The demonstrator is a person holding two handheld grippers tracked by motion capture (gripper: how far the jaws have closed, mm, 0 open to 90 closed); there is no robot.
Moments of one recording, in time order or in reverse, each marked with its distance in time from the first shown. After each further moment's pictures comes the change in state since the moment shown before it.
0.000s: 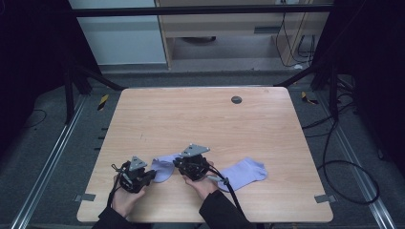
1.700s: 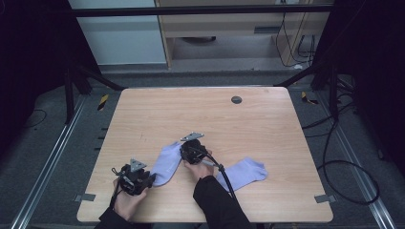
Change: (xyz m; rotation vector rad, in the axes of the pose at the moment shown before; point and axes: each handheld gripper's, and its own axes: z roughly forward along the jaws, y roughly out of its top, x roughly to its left) left arm -0.005 -0.006 0.006 0.029 0.106 -0.120; right arm -0.048 0.000 0.063 0.140 -0.193 0.096
